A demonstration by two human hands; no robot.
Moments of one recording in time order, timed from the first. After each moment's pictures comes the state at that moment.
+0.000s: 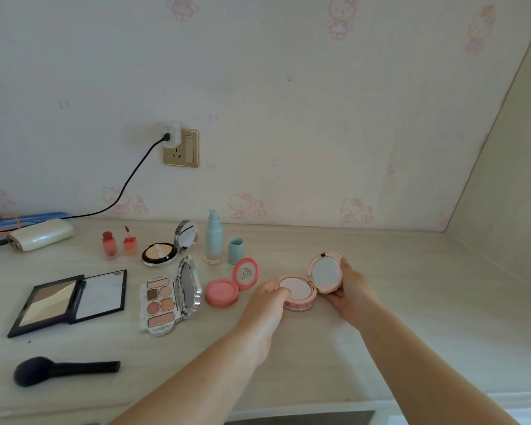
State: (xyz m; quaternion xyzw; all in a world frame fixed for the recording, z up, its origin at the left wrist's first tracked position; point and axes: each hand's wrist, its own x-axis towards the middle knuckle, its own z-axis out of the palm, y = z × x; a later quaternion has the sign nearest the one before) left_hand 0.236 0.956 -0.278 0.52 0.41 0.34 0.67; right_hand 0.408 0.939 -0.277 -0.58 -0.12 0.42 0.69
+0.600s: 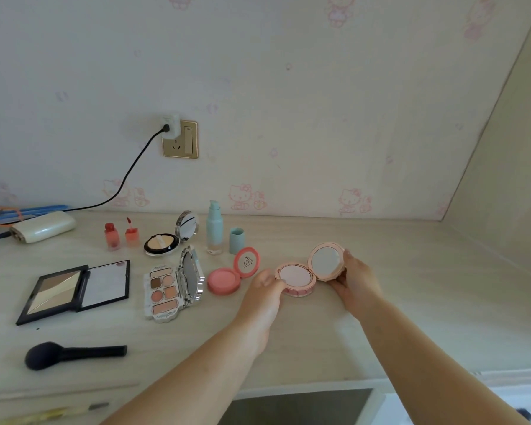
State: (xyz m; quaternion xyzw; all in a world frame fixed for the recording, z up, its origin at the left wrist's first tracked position) left_hand 0.229 0.954 -0.285 0.49 0.41 0.35 0.69; right_hand 0.407 0.926 -0.280 -0.59 -0.15 0.37 0.70
